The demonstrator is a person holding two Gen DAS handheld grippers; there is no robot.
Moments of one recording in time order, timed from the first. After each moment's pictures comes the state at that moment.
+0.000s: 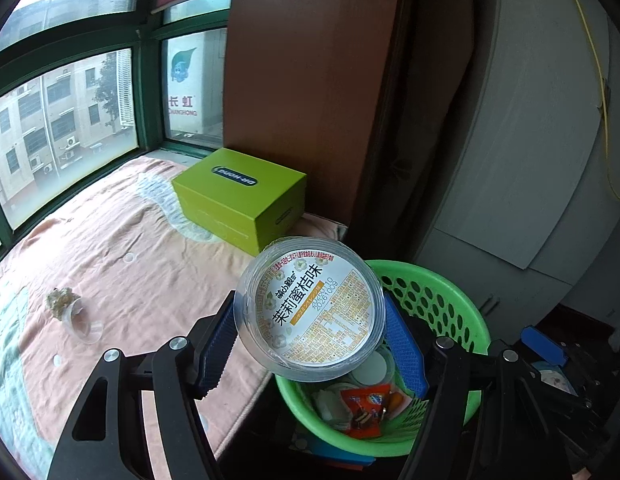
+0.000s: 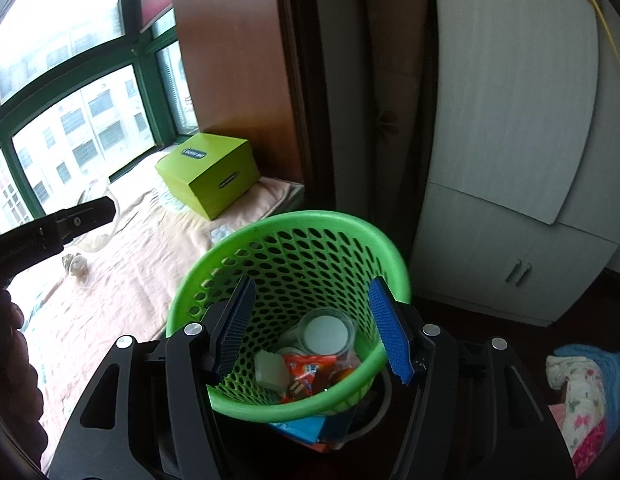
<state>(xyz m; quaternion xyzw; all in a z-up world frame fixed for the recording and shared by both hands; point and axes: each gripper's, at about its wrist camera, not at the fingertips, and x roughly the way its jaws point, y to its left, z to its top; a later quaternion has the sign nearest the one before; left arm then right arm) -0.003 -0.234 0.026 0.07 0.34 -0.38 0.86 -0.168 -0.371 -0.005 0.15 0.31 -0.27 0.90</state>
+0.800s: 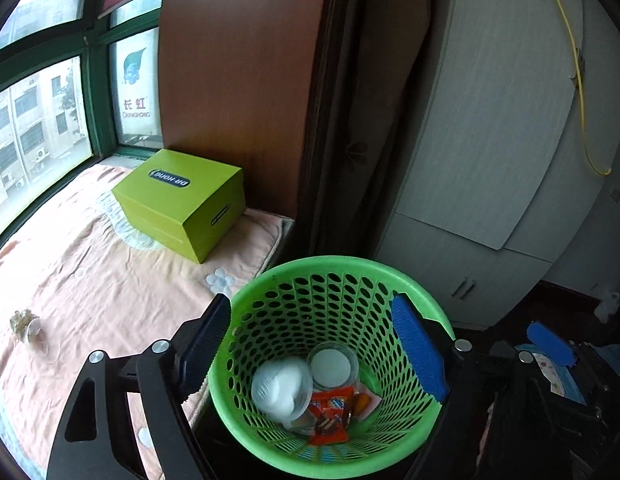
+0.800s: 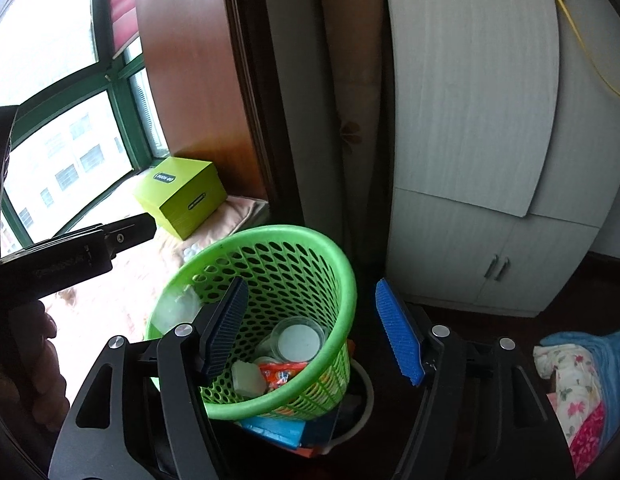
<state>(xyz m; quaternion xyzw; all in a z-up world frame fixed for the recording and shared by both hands) -0.025 -0.290 0.018 0.09 0.34 -0.43 0.83 -0.197 -0.389 0.002 0.16 0.28 -0.31 0.89</state>
